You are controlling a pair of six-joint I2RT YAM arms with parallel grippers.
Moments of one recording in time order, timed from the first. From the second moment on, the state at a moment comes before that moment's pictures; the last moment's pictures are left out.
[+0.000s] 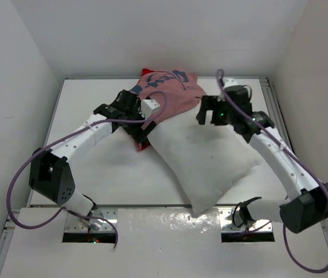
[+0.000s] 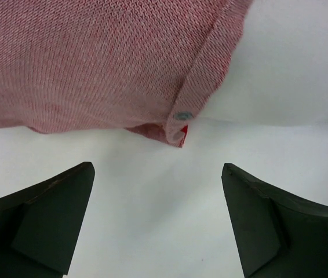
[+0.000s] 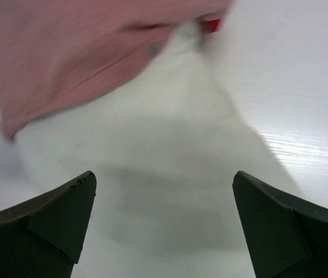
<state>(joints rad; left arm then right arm) -0.46 1.52 1.29 -0.74 0.13 0.43 0.30 1.30 1.20 -0.56 0.01 0.32</state>
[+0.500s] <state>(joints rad) -0.49 1.71 1.30 -0.56 0.14 0.39 0.60 1.64 1.13 -0.40 0.03 0.37</state>
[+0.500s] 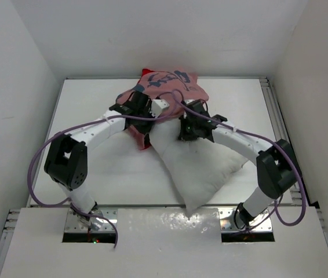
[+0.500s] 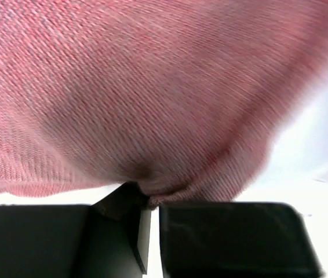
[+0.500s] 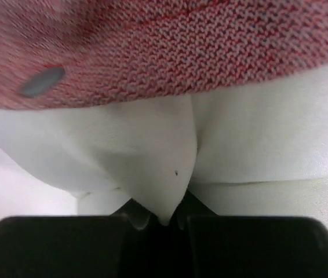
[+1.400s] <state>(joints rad) -0.68 1.73 1.93 -1.01 0.58 0.55 0.44 1.50 1.06 0.13 0.07 0.99</state>
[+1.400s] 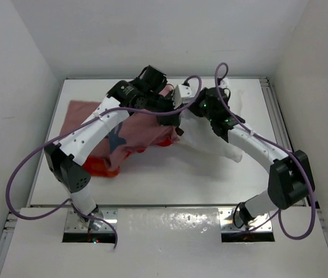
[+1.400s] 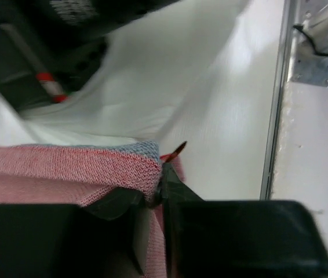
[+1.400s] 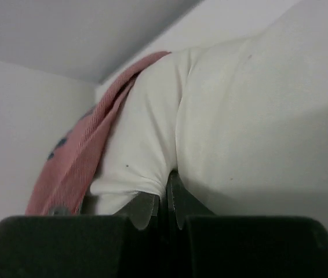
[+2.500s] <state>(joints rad) -0.53 2.03 1.93 -0.81 0.19 0.25 0.29 2.08 1.58 -0.54 -0.48 0.42</state>
